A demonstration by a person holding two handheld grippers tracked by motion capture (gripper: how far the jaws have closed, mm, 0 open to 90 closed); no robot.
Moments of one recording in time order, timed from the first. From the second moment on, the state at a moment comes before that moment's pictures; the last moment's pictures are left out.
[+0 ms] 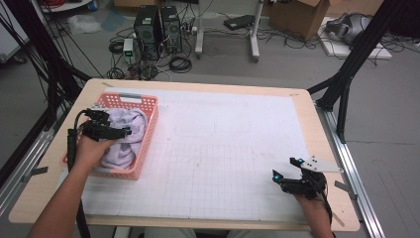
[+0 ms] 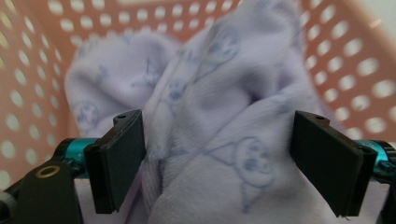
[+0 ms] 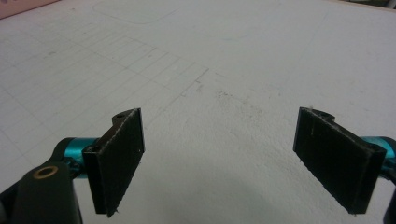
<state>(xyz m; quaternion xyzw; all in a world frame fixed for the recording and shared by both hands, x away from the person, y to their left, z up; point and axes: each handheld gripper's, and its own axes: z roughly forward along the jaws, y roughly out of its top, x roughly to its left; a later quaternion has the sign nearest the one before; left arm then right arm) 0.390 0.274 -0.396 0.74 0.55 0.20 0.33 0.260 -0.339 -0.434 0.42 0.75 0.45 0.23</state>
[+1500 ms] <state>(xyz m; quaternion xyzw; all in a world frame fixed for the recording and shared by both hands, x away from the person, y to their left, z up) 0.389 0.285 -0.388 0.69 0.54 0.20 0.44 0.257 -0.342 -0.431 0.43 0.75 0.45 0.24</state>
